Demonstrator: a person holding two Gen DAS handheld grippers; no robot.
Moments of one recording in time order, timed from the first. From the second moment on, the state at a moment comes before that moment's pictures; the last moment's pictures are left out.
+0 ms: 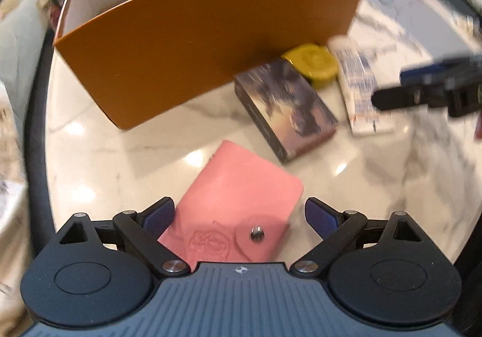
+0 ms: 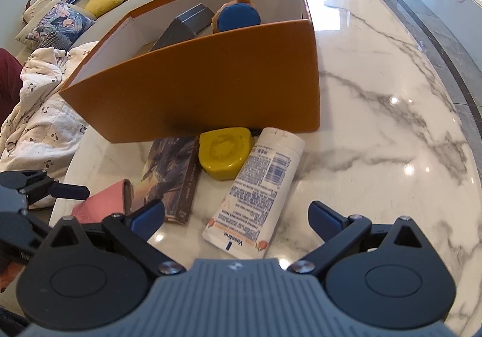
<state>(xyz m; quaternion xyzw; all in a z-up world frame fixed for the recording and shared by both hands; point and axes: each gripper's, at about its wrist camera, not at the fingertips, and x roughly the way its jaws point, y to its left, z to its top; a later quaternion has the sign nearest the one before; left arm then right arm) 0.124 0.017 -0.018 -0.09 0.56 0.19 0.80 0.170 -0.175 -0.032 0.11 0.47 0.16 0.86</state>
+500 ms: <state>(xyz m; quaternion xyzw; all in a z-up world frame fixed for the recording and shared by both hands) 0.127 0.045 -0.030 -0.21 0.55 0.32 0.74 0.182 -0.168 -0.048 0.06 0.46 0.07 0.88</state>
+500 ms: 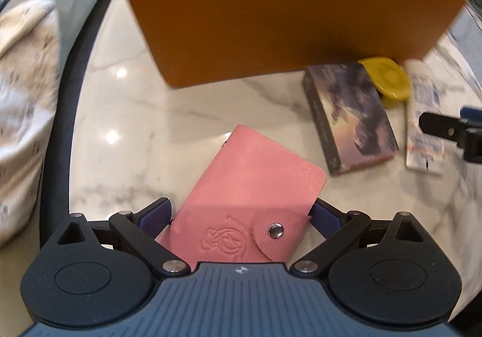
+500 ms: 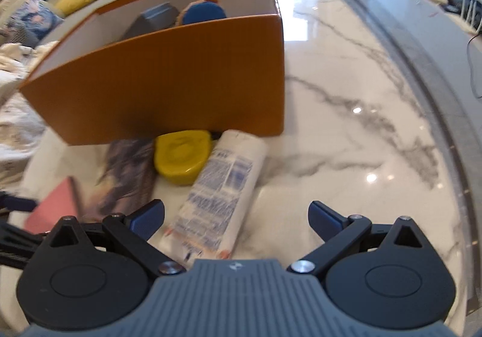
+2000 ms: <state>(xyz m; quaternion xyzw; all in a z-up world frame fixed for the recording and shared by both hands) 0.117 0.038 -0.042 -0.21 0.47 0.37 0.78 0.192 -0.152 -0.060 -0.02 0.48 0.07 0.88</state>
